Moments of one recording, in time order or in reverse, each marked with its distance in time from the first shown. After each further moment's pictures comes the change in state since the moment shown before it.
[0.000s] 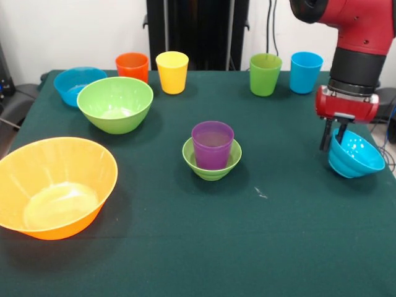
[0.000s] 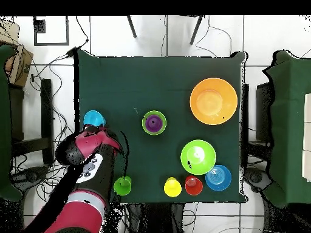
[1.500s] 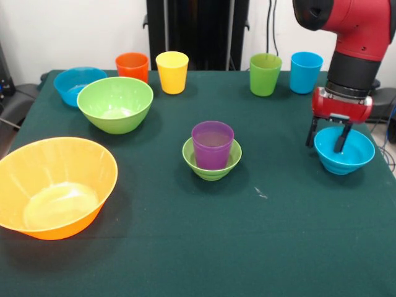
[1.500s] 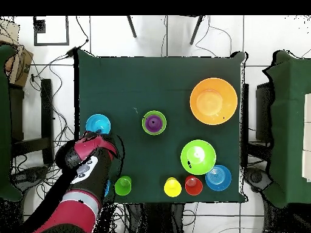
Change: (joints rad) arm 0.053 0.051 -0.029 0.001 -0.007 0.016 0.000
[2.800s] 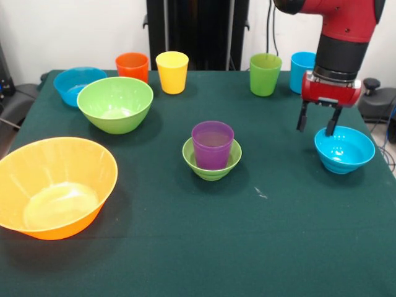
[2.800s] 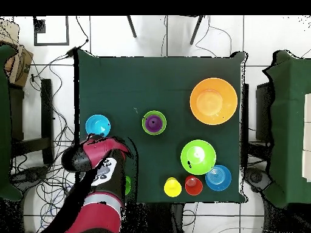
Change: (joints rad) arm -0.133 -0.123 0.107 0.119 -0.061 0.031 0.000
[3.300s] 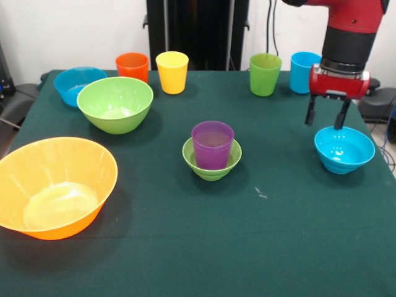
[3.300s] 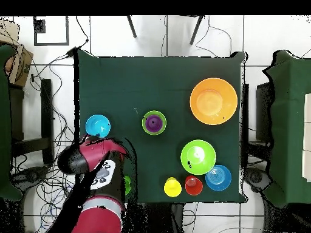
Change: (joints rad) arm -0.009 -0.043 0.028 0.030 0.000 0.000 0.000
